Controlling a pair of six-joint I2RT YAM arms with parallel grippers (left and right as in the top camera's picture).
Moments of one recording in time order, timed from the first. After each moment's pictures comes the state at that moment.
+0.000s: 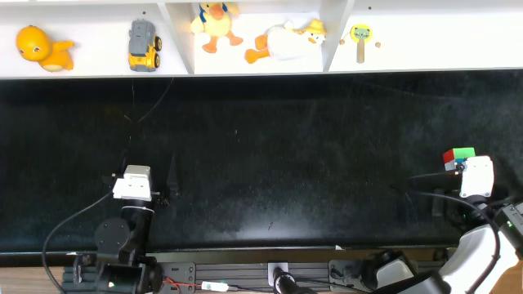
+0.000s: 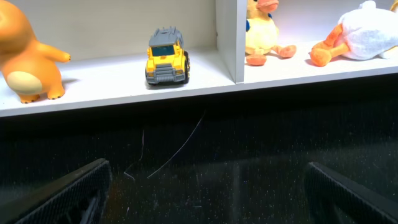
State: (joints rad) left arm -0.10 0.02 0.01 -0.08 -0.02 0.06; right arm -1.02 1.14 0.58 -0.52 -0.38 -1.00
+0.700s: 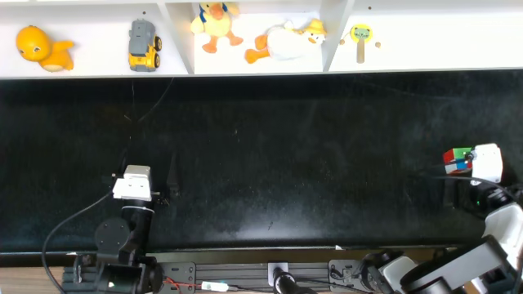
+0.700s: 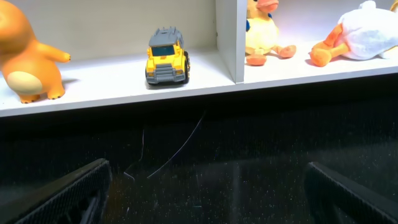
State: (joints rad) left arm -0.10 0.02 0.01 -0.08 -0.02 0.06; right arm -1.00 1.41 0.72 -0.43 -0.41 -1.06
